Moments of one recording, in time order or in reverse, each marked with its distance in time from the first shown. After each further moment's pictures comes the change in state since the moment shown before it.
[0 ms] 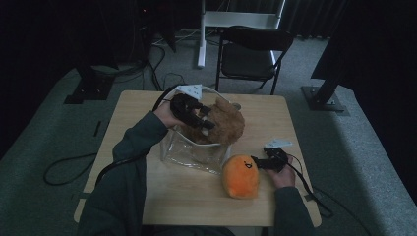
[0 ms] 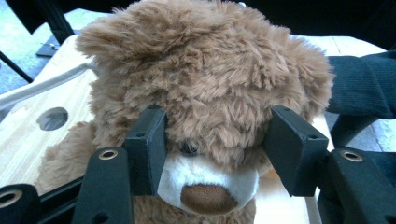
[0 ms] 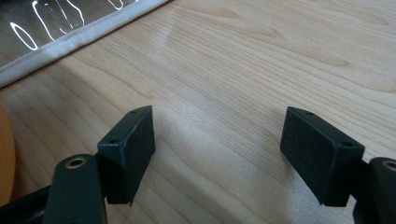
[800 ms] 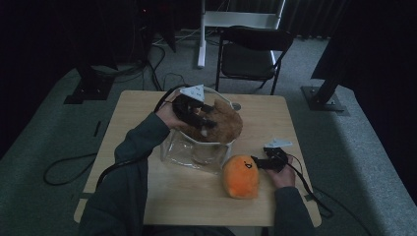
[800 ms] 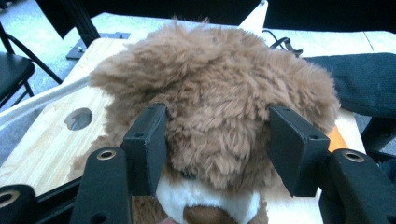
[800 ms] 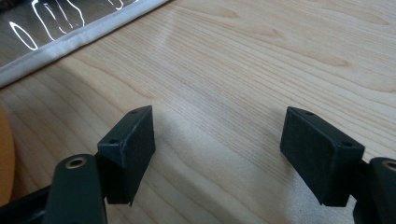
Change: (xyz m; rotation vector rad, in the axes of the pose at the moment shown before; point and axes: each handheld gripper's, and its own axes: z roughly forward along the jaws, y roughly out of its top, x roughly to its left) left arm -0.004 0.002 0.005 -0.009 0.084 0.023; right arm 0.000 0.000 0.000 0.000 0.000 0.000
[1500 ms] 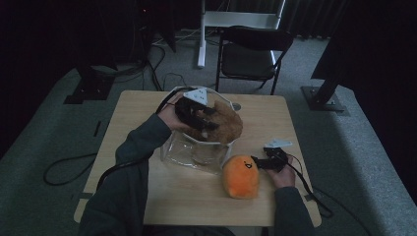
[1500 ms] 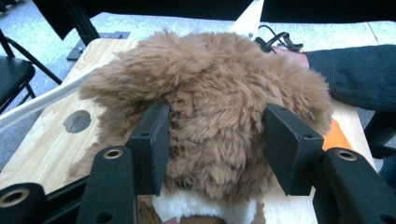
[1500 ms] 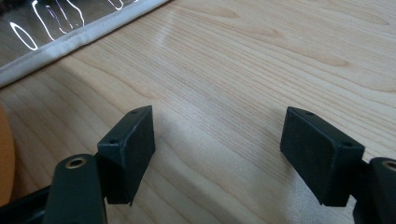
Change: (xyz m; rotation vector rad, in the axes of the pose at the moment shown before) left arm -0.007 0.003 0.006 0.035 0.005 0.034; right arm 0.000 0.000 0.000 0.000 0.000 0.000
